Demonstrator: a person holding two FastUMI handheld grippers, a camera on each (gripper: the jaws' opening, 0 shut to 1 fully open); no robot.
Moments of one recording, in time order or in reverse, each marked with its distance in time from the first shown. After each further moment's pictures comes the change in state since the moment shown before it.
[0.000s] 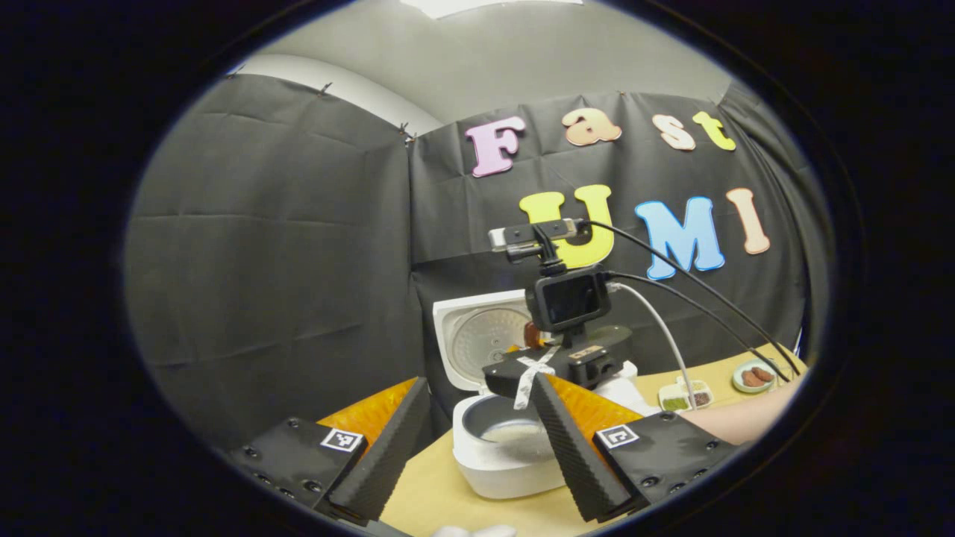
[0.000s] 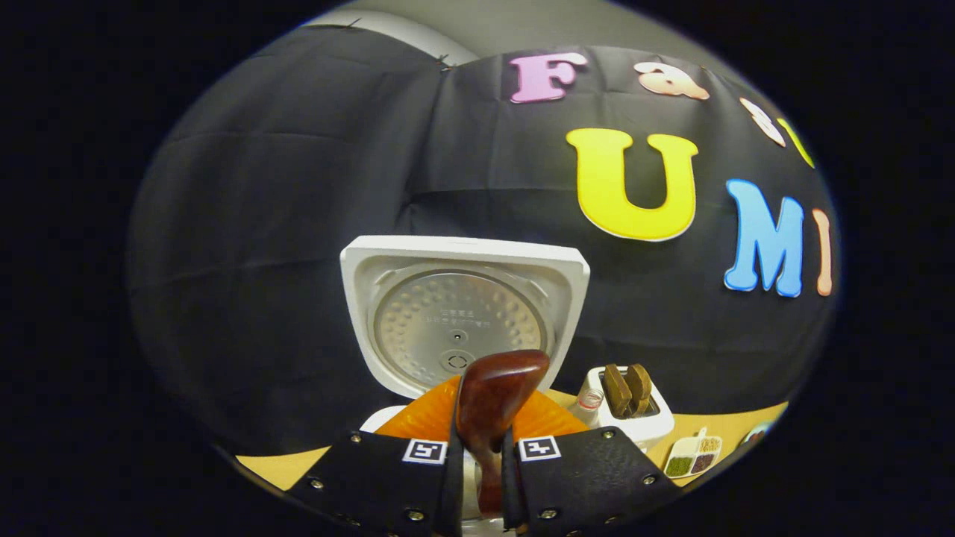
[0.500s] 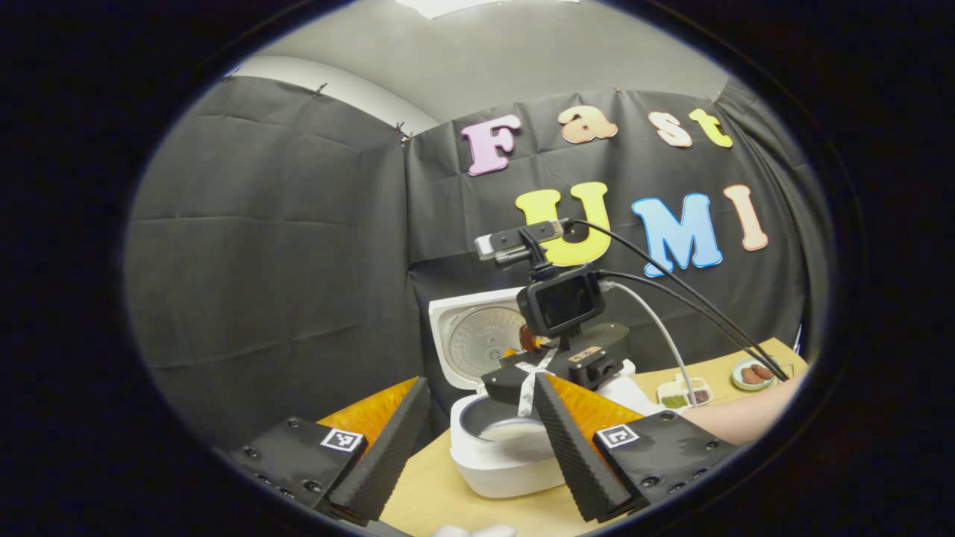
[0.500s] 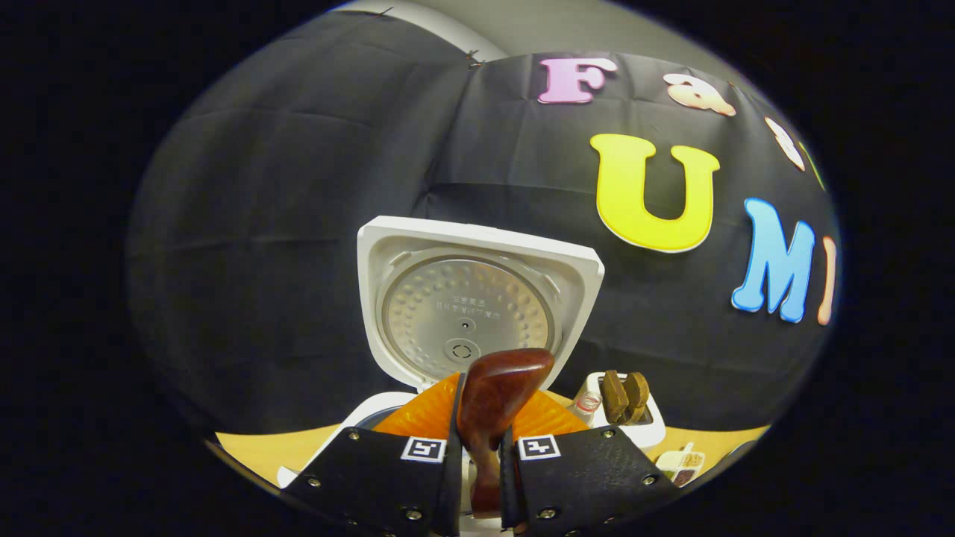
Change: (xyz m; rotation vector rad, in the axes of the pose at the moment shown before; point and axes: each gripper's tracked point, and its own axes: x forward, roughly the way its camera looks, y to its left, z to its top) left arm -0.002 -0.001 0.004 0.005 -0.012 -0.008; right arm 0.002 0.005 -0.001 0.117 0.034 0.058
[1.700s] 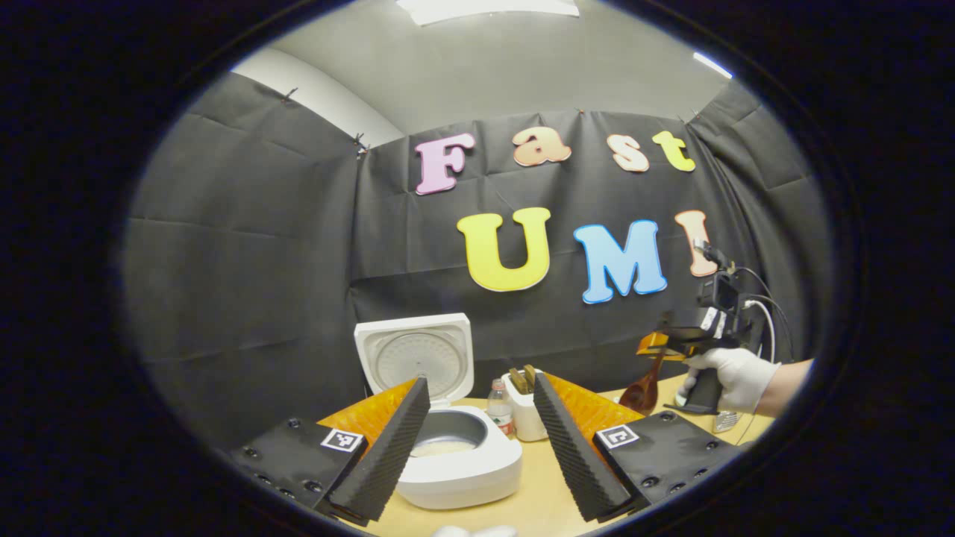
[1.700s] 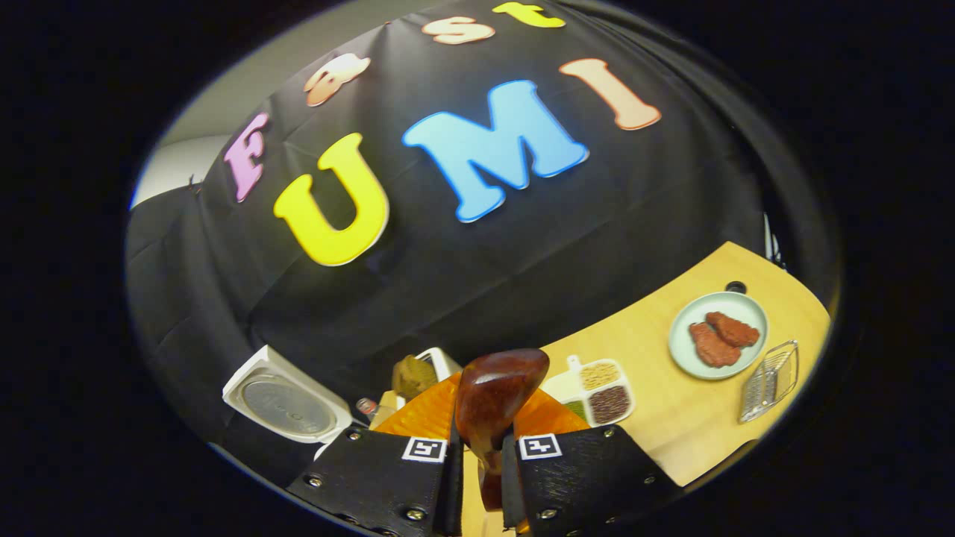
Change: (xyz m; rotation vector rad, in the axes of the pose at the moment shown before) left arm -0.011 -0.113 0.047 -0.040 -0.065 -0.218; right arm -0.214 -0.378 -0.067 0.697 -0.015 -0.512
